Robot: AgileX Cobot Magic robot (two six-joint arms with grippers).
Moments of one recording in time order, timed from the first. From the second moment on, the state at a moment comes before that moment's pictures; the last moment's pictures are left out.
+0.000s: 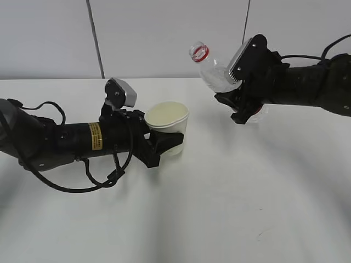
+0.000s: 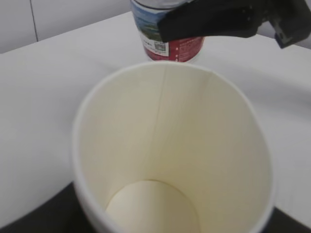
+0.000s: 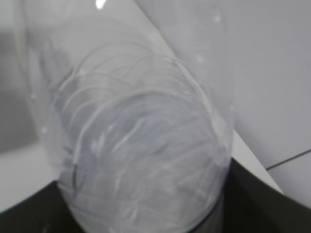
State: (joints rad) left arm -0.35 2.14 -0.99 0.94 -0.98 -0.56; right arm 0.16 1.89 -1.08 -0.92 -0.40 0.09
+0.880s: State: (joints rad) left arm -0.36 2.14 -0.99 0.91 -0.97 -0.56; right arm 0.16 1.89 -1.16 -1.21 -0.30 0.09
